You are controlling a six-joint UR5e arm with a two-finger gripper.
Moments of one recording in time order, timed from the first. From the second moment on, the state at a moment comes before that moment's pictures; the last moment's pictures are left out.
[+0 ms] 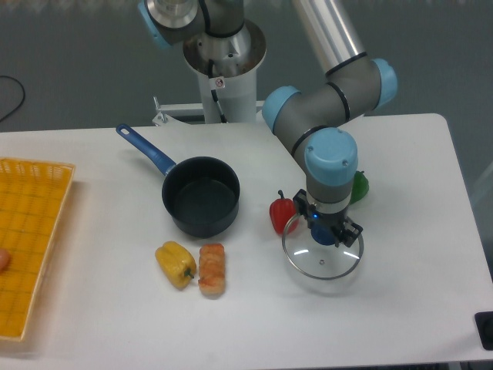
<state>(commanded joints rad) 2.59 -2.06 -1.56 -1.01 1.65 1.22</state>
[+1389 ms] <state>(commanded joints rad) 2.59 -2.10 -1.57 -1.01 1.65 1.22</state>
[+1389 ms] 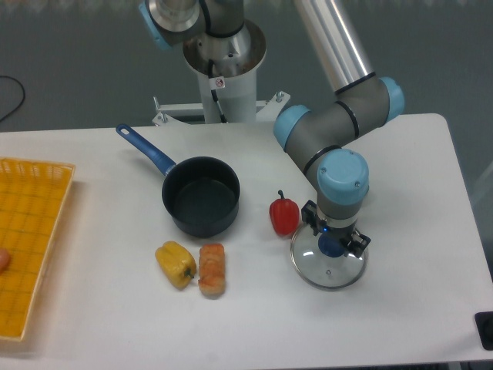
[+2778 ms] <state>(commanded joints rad) 2.59 -2.06 -1.56 -1.01 1.65 1.22</state>
